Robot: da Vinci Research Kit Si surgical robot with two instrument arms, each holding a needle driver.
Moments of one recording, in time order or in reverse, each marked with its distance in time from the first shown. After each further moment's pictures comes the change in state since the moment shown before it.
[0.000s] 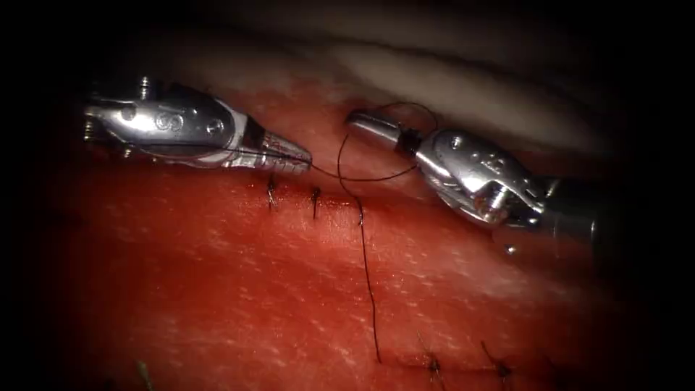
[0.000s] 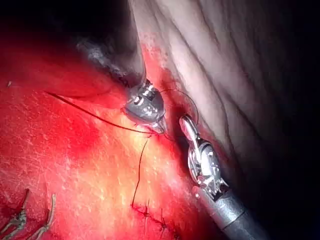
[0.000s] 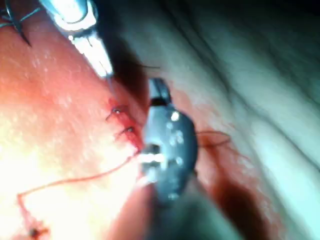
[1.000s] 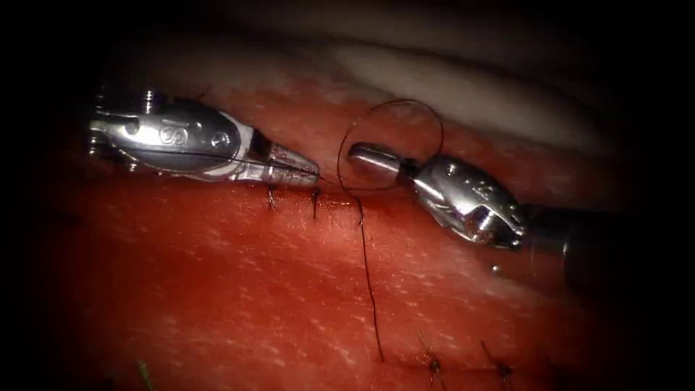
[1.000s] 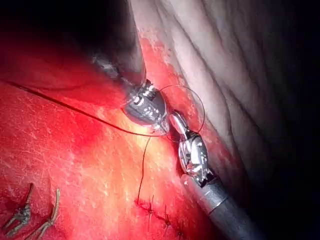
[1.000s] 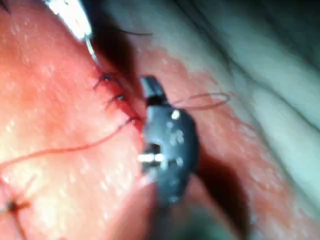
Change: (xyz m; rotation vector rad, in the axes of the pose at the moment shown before) right arm -0.005 0.003 -0.001 0.148 0.098 0.109; left arm -0.001 0.001 0.001 0.034 0.025 -0.038
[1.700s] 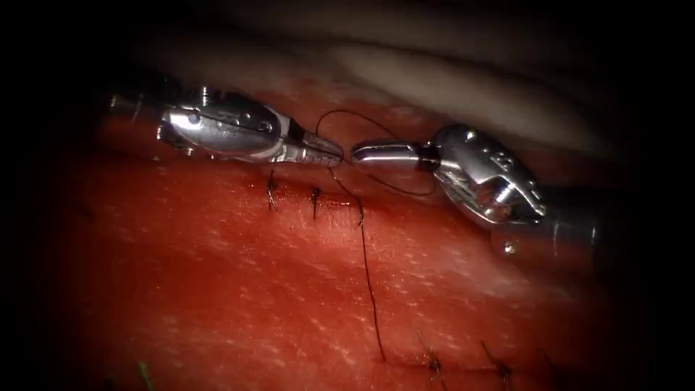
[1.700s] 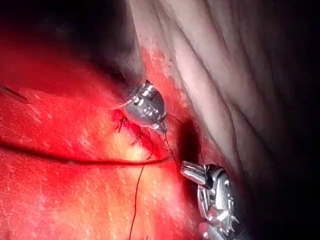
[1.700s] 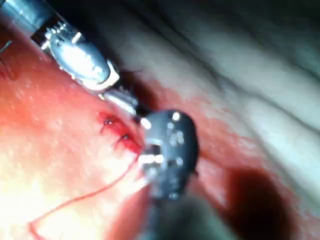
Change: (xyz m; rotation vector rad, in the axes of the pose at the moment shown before) right arm 0.005 -0.004 0.001 0.570 -0.137 -0.080; left arm -0.006 -0.006 0.006 -0.018 -0.012 -0.031
